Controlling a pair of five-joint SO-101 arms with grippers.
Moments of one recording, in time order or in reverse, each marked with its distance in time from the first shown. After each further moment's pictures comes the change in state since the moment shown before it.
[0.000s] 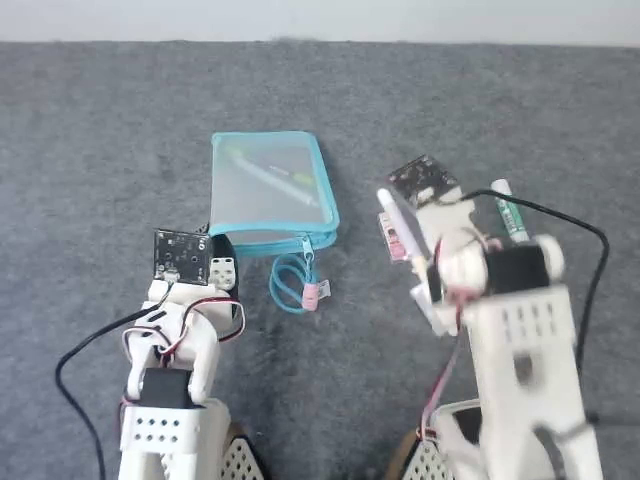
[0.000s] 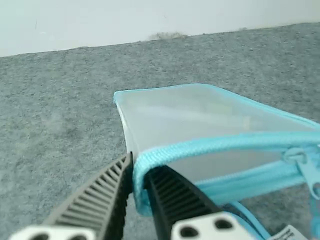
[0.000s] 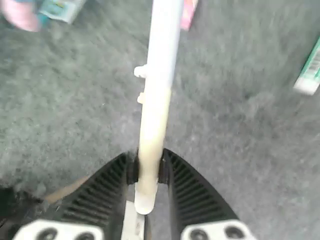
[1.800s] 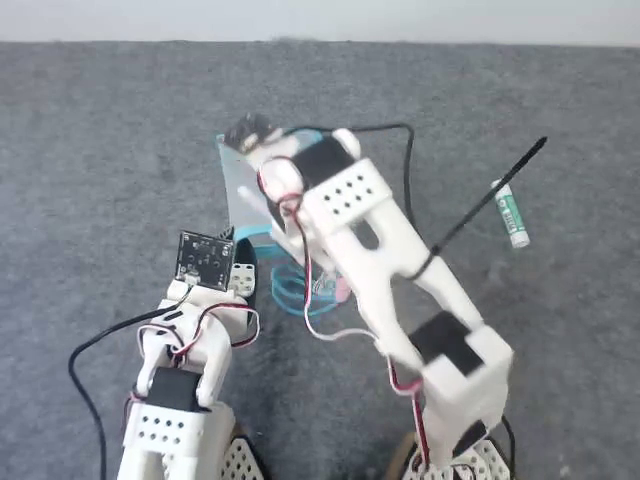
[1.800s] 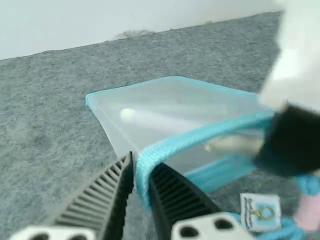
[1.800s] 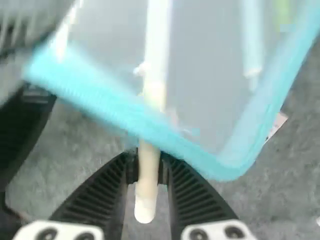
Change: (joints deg) left arm 6.4 0.0 0.9 0.0 -0.5; right arm -25.1 57.3 -52.3 0.3 -10.5
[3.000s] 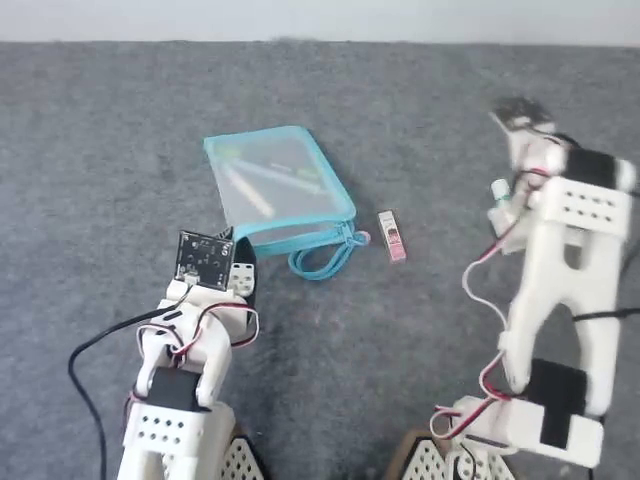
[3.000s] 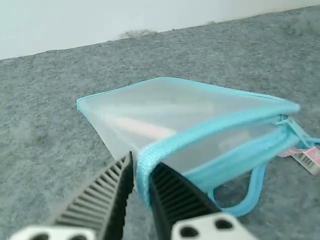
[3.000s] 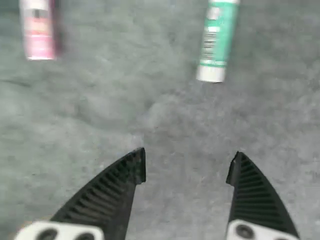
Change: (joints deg) left arm -0.4 0.0 0.0 -0.1 0.0; right arm 51.7 -23.0 31.6 -11.0 20.1
